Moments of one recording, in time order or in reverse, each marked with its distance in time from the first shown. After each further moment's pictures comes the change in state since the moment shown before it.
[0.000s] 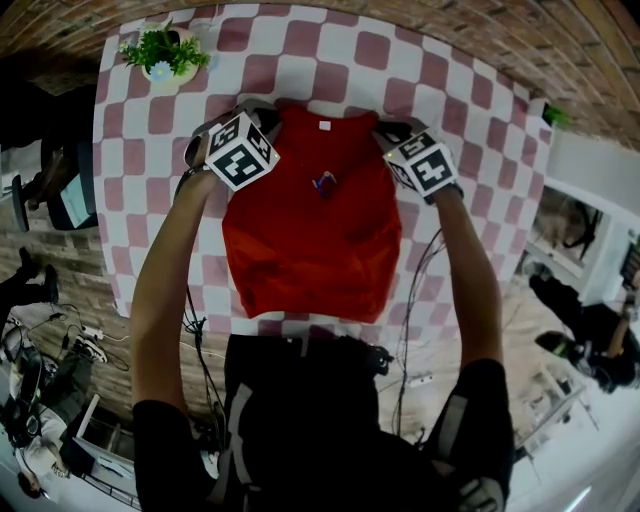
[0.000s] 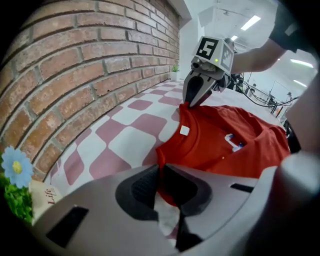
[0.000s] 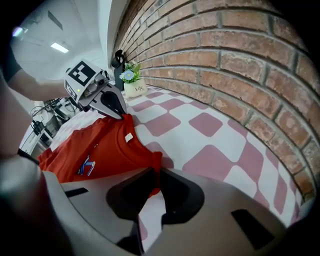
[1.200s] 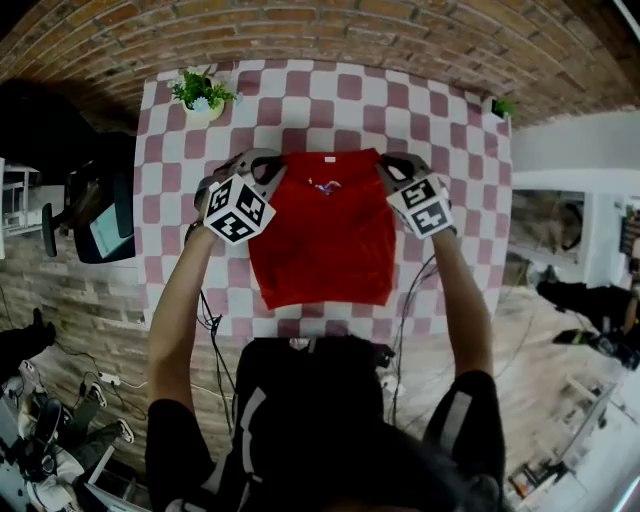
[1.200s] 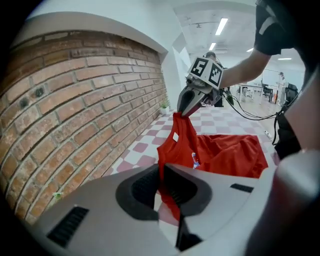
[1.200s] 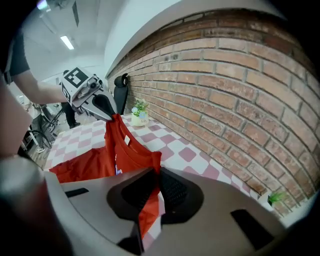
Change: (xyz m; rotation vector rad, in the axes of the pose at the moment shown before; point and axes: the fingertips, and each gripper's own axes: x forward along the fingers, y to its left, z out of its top) left arm -0.164 -0.061 0.049 0.156 -0.263 0.130; right arm -0.152 0.069 0.029 0.002 -0.225 -0.226
